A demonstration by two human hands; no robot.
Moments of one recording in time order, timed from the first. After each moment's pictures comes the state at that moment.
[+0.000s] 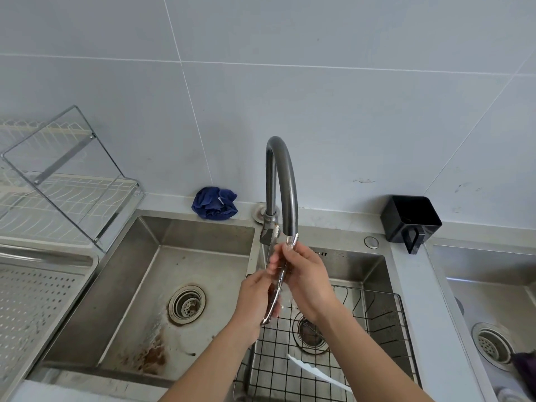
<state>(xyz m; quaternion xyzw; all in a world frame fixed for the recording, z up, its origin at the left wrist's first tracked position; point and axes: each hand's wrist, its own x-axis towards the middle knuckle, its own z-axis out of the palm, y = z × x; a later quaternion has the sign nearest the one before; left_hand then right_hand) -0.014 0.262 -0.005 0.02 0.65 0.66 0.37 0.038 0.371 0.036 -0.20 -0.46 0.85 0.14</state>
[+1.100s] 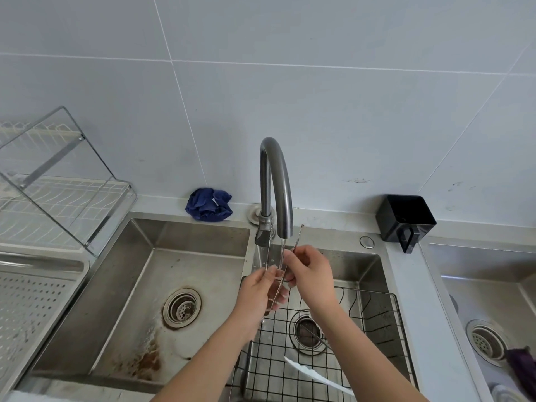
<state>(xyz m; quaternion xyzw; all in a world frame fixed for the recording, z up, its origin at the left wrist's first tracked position) -0.019 0.274 -0.012 0.04 0.65 0.65 0.38 0.040 0.390 0.011 -0.34 -0.69 0.60 0.21</state>
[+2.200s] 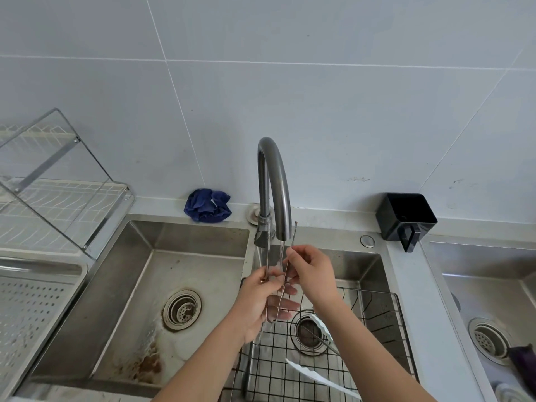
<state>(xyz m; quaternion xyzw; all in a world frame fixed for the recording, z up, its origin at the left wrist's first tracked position) -0.025 0.270 -0.007 0.05 0.56 0.67 0.48 0.035 0.402 0.004 -0.33 -0.69 0.62 0.18</state>
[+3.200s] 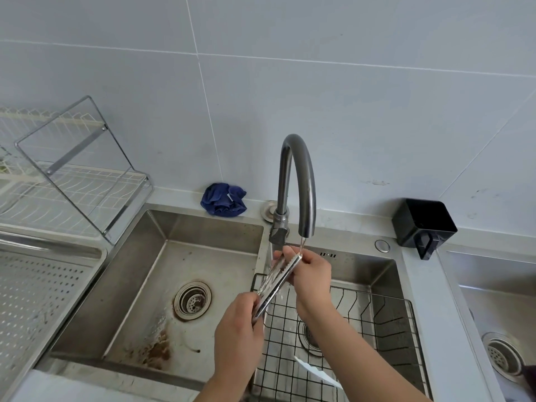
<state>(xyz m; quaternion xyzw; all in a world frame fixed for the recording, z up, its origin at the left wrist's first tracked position) 0.019 0.197 -0.009 0.24 0.90 0.36 0.02 0.015 0.353 0.019 -0.36 -0.49 0.77 0.21</state>
